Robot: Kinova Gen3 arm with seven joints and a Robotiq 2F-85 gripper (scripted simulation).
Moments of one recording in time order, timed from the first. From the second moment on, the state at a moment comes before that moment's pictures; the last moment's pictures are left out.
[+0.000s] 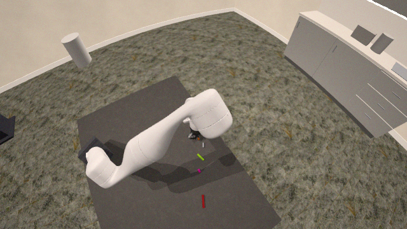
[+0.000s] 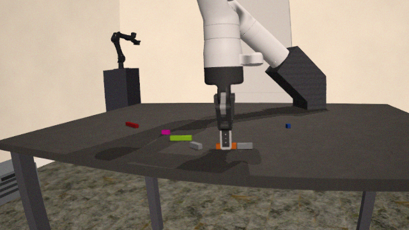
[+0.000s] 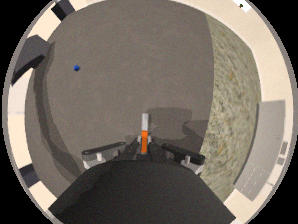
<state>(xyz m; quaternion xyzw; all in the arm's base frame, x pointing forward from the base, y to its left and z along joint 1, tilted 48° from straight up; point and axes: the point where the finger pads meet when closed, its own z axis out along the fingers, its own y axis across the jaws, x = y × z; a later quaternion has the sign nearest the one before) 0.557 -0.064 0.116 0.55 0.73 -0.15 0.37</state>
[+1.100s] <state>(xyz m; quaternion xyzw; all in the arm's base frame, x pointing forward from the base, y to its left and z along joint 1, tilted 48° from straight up) 0.556 -0.063 0.118 0.55 0.73 -0.15 0.37</state>
